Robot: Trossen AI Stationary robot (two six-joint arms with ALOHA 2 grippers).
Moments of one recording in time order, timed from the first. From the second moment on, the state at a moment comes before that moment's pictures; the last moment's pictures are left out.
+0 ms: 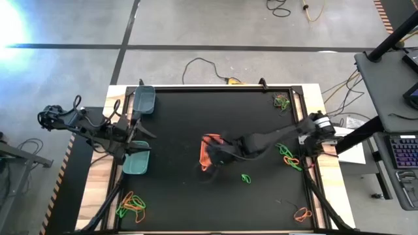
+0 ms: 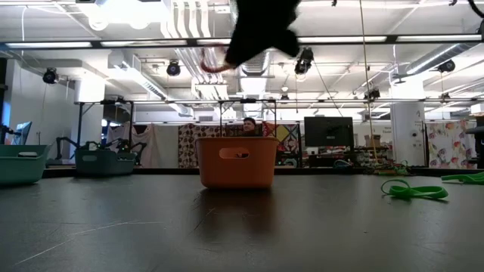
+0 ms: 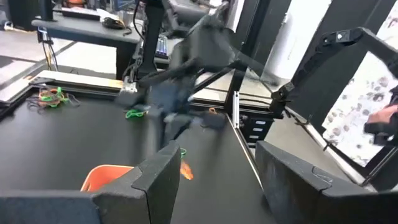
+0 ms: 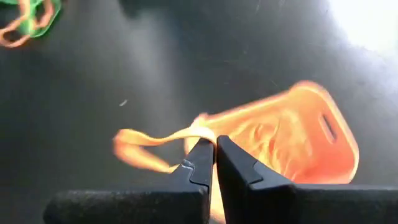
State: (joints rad) left arm -0.34 0.55 0.84 -0.45 -0.14 -0.27; right arm 0.21 1.90 1.61 -0.66 0.27 0.51
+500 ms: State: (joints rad) left arm -0.34 0.55 0.84 -0.50 -0.12 -0.35; right arm 0.13 2.13 1.65 -0.80 0.20 0.47
